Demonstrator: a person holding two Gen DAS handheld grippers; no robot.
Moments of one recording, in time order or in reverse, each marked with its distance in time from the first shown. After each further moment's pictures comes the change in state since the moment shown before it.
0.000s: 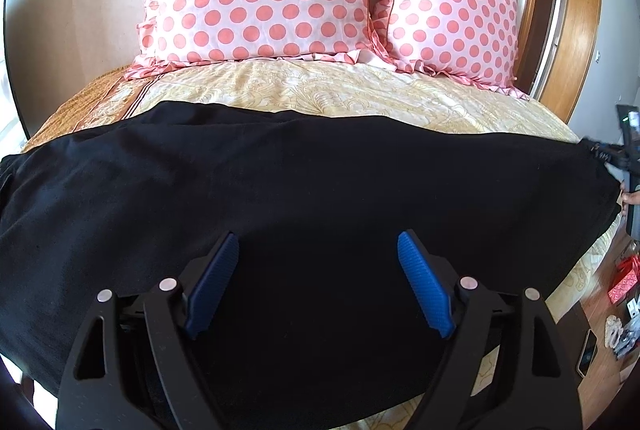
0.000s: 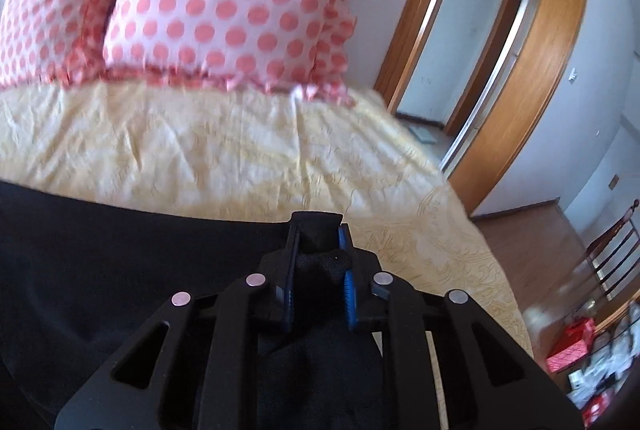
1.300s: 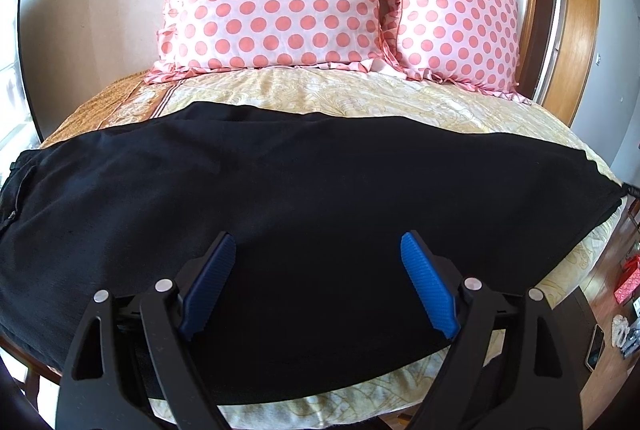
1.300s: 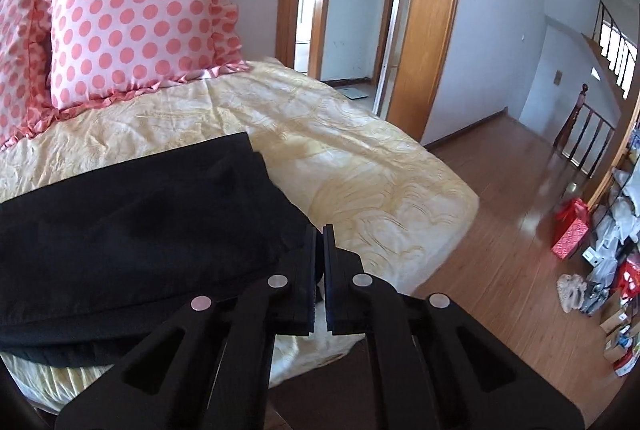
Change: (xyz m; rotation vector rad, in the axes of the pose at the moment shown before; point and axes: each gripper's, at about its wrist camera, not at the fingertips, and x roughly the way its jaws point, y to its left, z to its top) left arm -0.024 0.021 -0.014 -0.002 -0.041 0.024; right arm -0.092 -0.040 -0.103 0.390 -0.024 -0.160
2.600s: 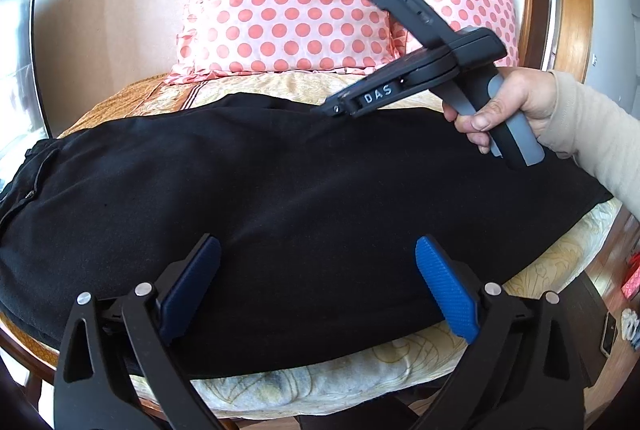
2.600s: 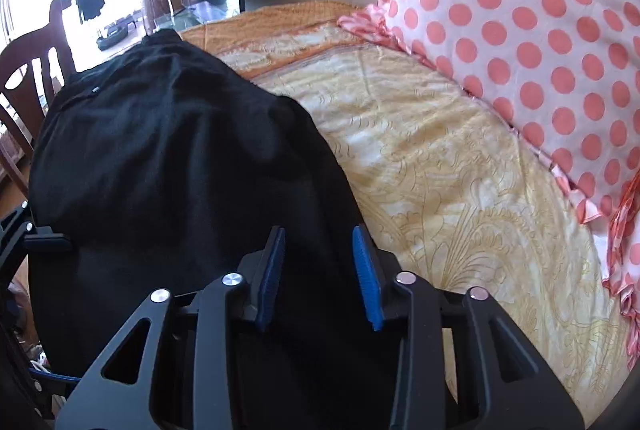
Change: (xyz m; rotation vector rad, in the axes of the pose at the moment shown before) left arm -0.016 0.034 -0.029 0.024 -0.063 0.004; right arm -0.109 0.553 -0.010 -1.057 0.107 1.117
